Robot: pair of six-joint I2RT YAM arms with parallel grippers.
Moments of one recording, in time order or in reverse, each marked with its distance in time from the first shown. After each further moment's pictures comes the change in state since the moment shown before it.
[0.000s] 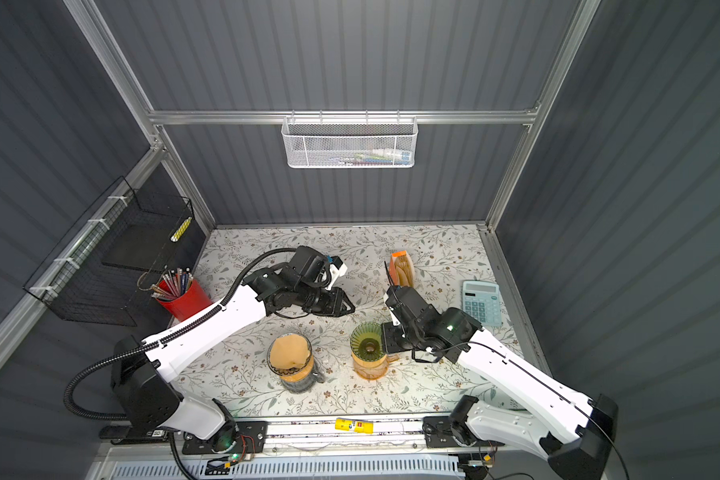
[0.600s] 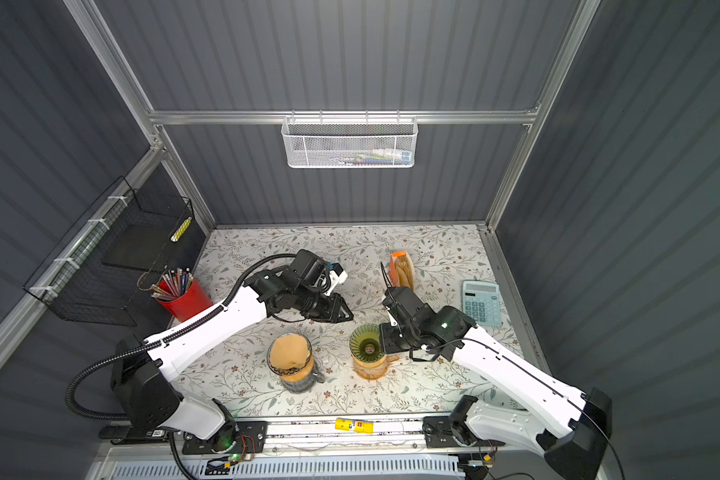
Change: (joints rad) left arm -0.008 0.000 -0.031 -0.026 0.063 0.018; right arm 0.000 0.032 -0.005 0.004 -0.006 0.002
